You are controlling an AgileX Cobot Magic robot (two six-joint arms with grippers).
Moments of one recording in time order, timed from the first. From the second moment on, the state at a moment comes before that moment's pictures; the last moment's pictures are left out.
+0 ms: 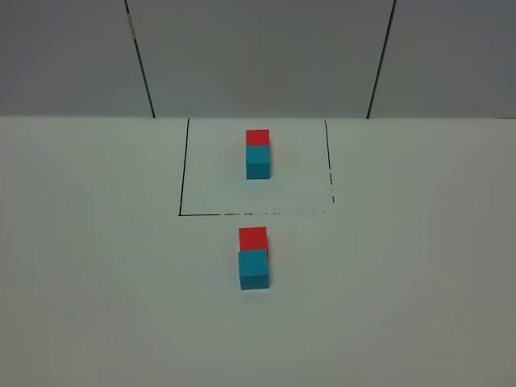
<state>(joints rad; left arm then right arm) -0.01 0.00 -0.51 -0.08 1.07 0.05 -0.06 -0.01 -0.49 -0.08 1.06 0.26</state>
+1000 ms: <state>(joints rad) -0.01 0.00 -0.51 -0.08 1.07 0.05 -0.06 -0.01 -0.49 -0.08 1.06 0.25</state>
